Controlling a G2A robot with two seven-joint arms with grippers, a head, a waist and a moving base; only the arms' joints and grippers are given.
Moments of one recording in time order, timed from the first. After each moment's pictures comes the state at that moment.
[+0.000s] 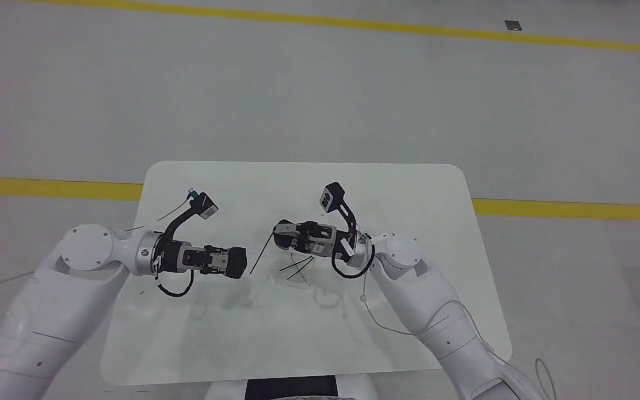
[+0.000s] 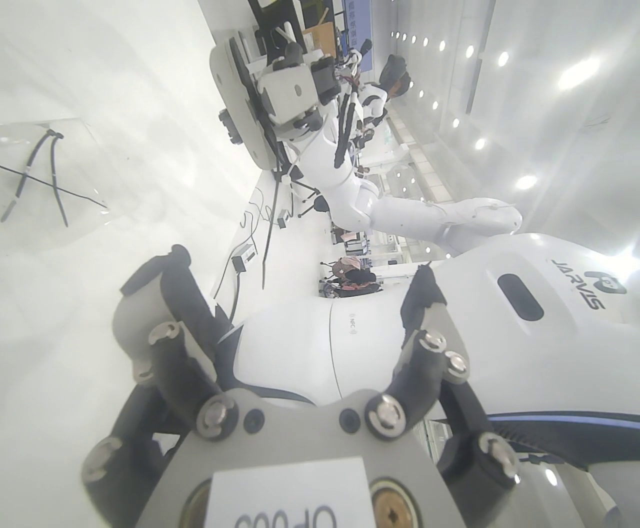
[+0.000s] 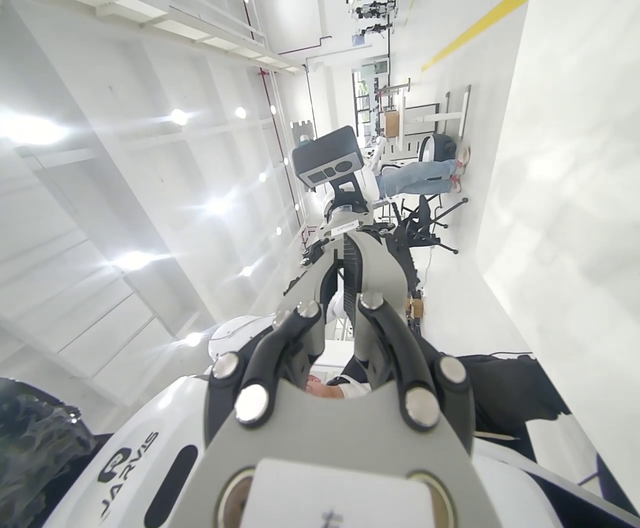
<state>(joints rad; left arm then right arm) 1.36 -0.96 -1.31 -1.58 -0.49 -0.34 -1.39 -1.20 -1.24 0.98 -1.41 0.55 -0.09 0.94</state>
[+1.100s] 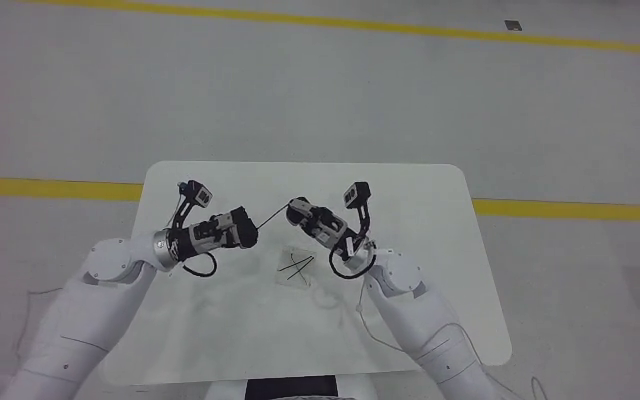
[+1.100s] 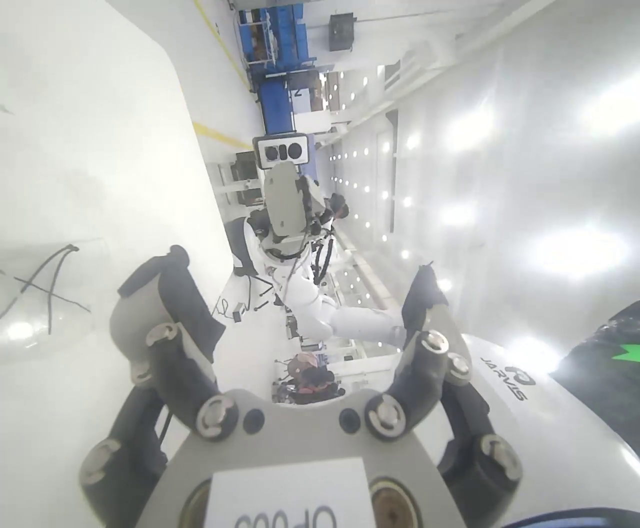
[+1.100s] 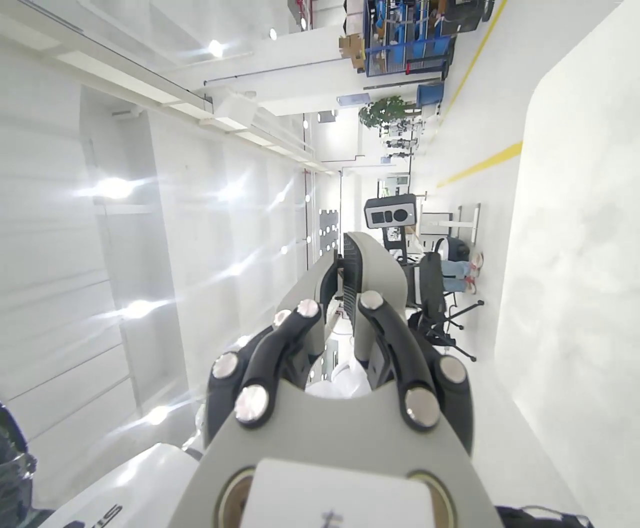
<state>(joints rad) 1.39 -1.07 -1.29 -1.47 -0.59 -0.34 -1.05 -1.35 -1.25 1.02 -1.54 0.50 -0.25 0.52</state>
